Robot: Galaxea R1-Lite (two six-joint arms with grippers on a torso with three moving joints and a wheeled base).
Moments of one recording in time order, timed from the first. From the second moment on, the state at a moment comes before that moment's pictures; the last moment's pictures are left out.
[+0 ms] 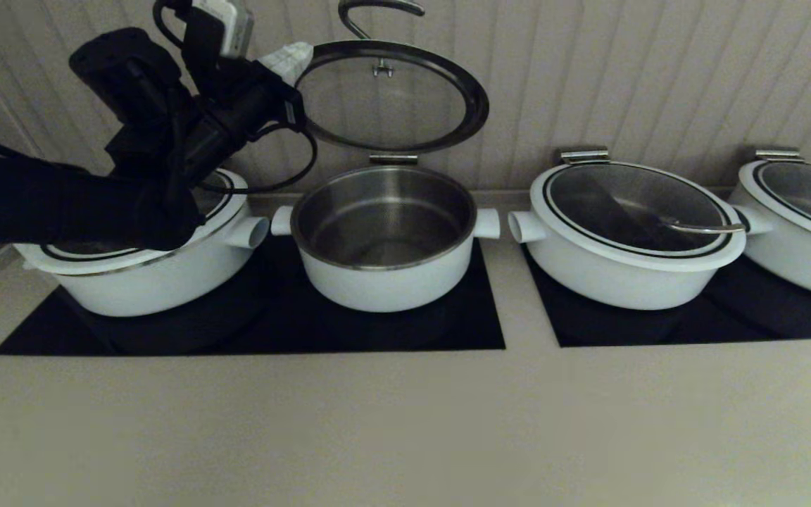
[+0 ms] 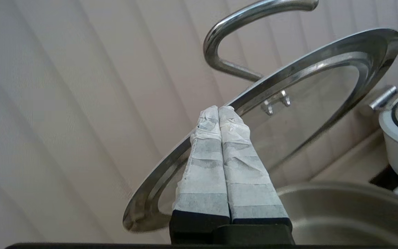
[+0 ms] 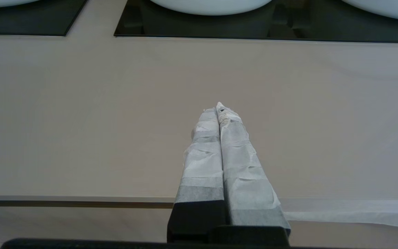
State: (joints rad) left arm -0.23 2.00 -1.50 -1.03 -0.32 0.29; right arm -0.02 0.00 -0.04 0.10 0.00 -0.03
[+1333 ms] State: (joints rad) left arm -0.23 1.85 -1.18 -1.03 -0.31 0.28; right arm -0.02 0.00 -0.04 0.10 0.00 -0.03
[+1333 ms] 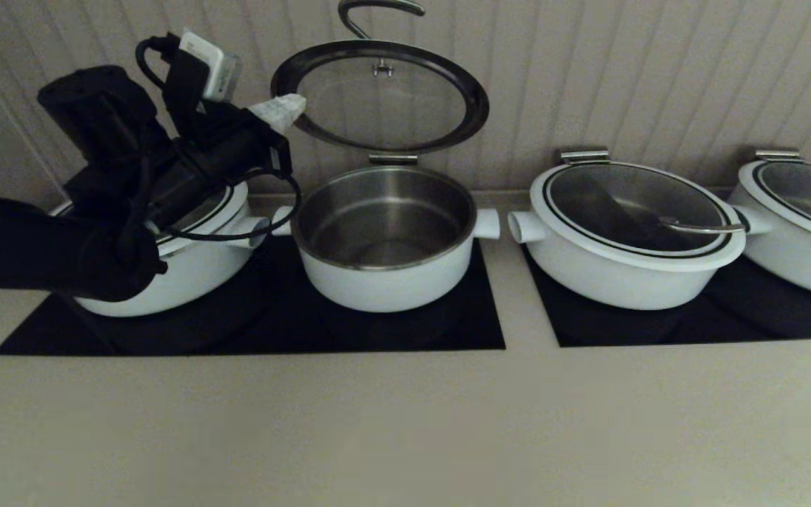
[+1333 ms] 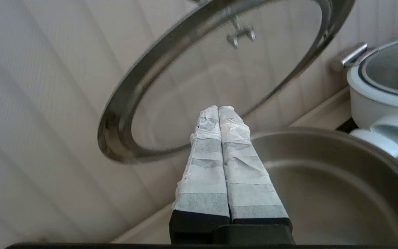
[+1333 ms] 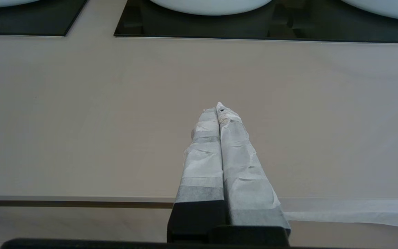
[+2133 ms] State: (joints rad) left arm -0.23 1.81 -1.05 -1.03 -0.27 0.28; right arm -0.02 0.00 -0.04 0.10 0.00 -0.03
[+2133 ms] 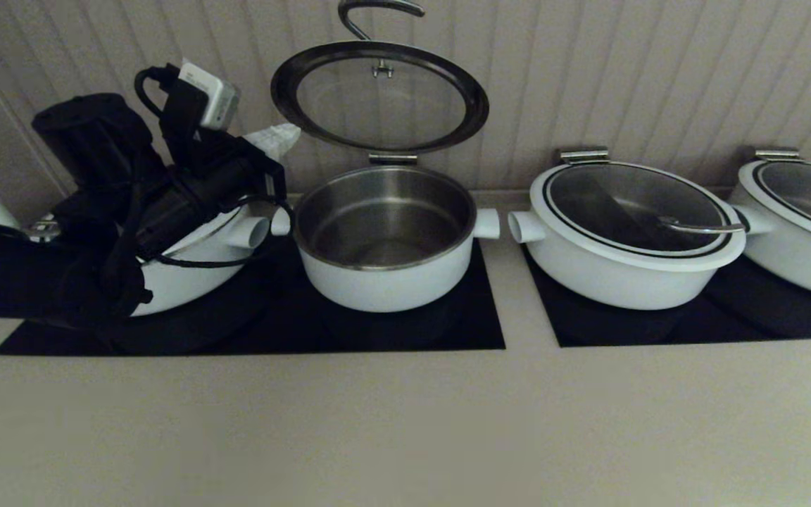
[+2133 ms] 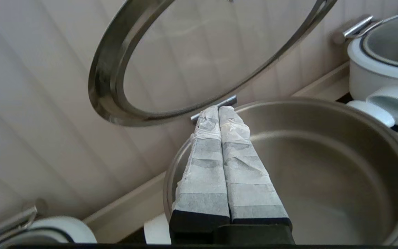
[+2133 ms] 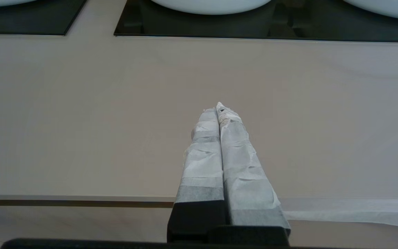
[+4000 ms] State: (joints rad) left arm -0.15 2.02 -1.89 -0.56 -0.36 0.31; right arm -0.02 0.00 -0.01 0.01 0.00 -0.03
